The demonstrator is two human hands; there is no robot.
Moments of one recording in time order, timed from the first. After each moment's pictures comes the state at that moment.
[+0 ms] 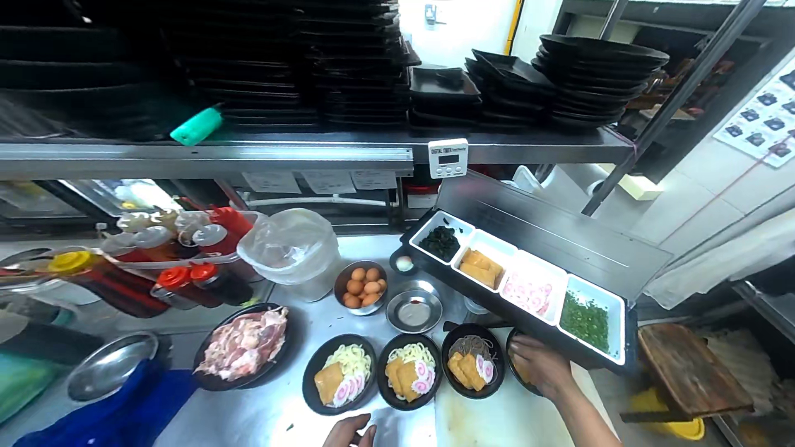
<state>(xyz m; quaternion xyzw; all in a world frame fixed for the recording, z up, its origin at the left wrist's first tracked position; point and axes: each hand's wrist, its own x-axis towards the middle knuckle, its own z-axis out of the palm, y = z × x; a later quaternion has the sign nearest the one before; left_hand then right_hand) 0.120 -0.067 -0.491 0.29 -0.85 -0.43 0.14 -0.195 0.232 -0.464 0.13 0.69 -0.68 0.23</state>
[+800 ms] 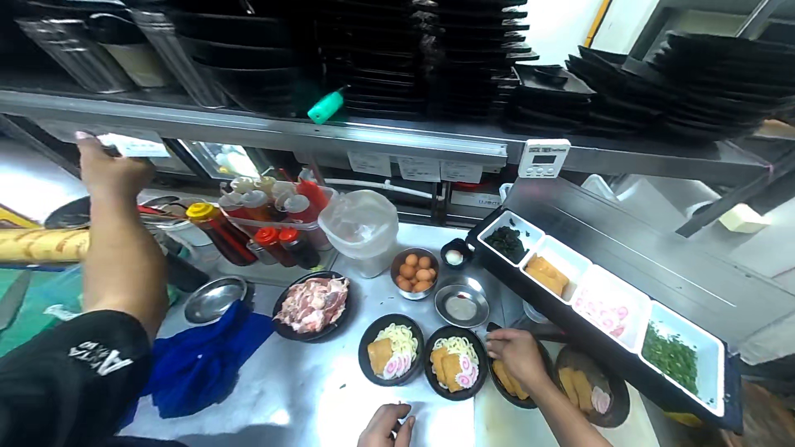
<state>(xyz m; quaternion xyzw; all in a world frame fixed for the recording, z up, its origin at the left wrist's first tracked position) 0.146 -0.076 -0.500 0.31 -0.83 -0.44 0.12 -0.156 0.072 -0.454 -0.14 0.83 -0.47 0.27</state>
